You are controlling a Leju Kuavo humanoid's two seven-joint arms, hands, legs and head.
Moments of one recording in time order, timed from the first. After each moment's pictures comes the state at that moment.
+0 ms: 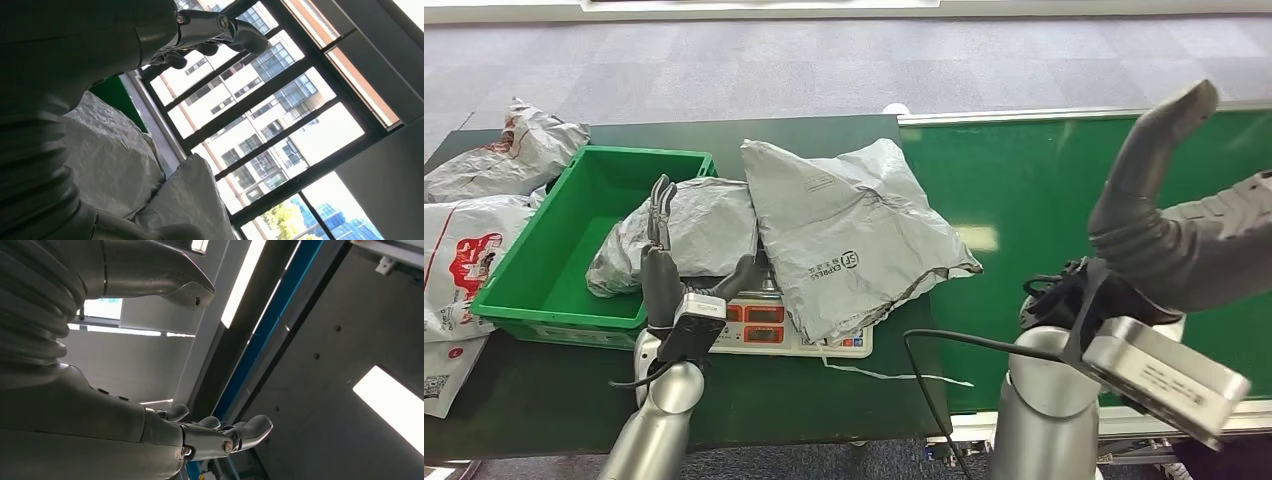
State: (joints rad) left arm -0.26 -0.22 -0.18 -1.31 -0.53 0.52 -0.53; right arm -0.40 0.37 0.22 -2.03 0.93 -0.70 -0.55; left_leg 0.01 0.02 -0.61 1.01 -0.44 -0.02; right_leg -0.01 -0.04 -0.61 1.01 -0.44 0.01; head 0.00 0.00
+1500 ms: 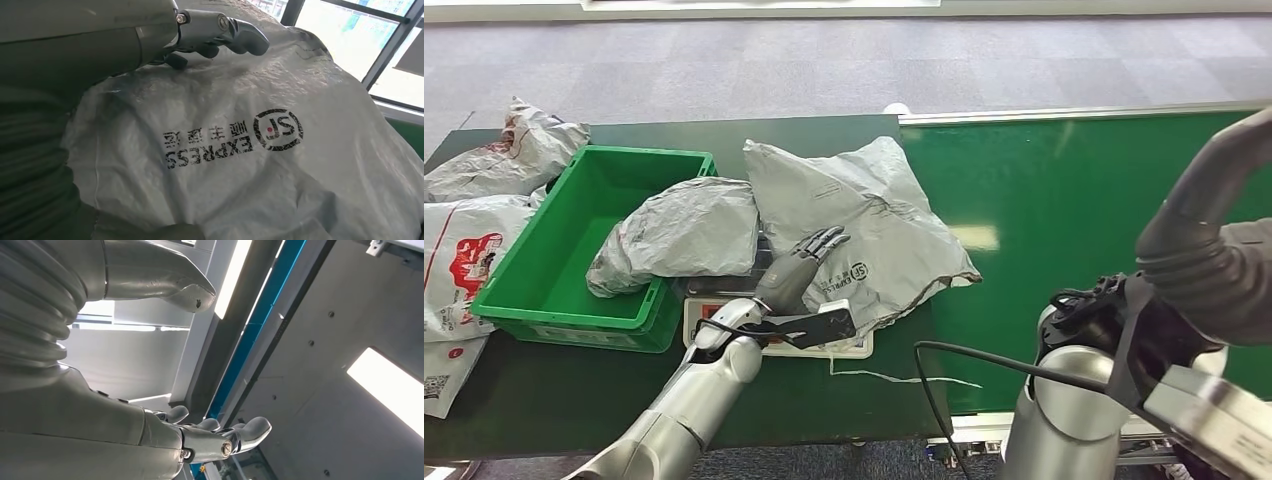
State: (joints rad) left arm -0.55 -0.27 -0.31 -0.74 -0.94 0.13 -0.39; right arm -0.38 0.37 0.21 -2.11 0.89 -0.70 -0.56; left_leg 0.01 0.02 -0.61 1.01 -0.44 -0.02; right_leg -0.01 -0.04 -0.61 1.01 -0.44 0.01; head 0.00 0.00
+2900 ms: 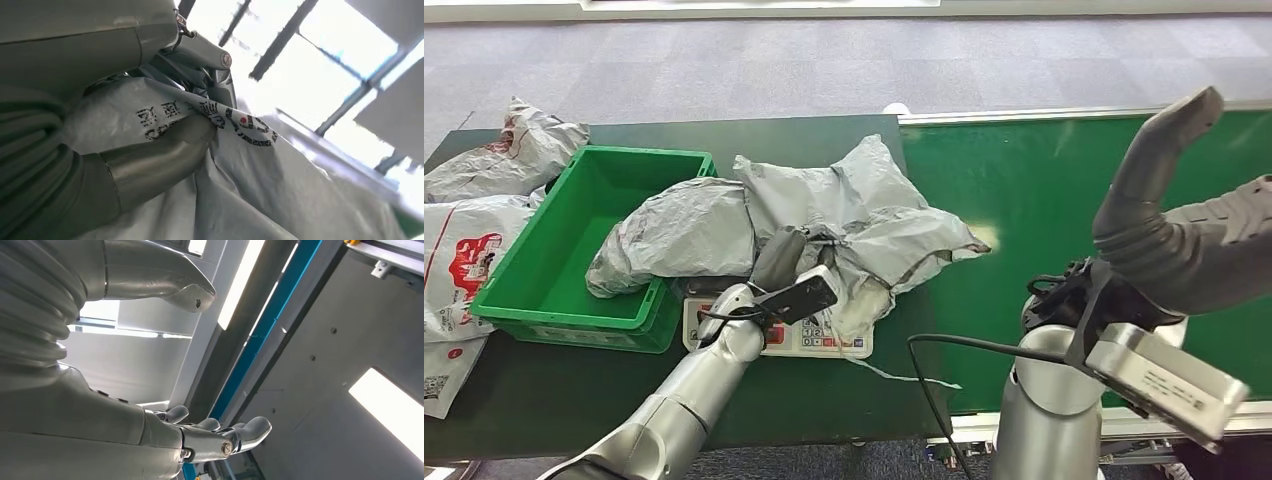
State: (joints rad) left arm -0.61 -0.29 -0.27 -0.72 -0.64 0.26 -0.53; right arm -0.40 0.37 0.20 -2.01 0.89 -0.70 -0.60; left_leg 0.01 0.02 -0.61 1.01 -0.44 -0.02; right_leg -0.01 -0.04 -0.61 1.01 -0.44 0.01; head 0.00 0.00
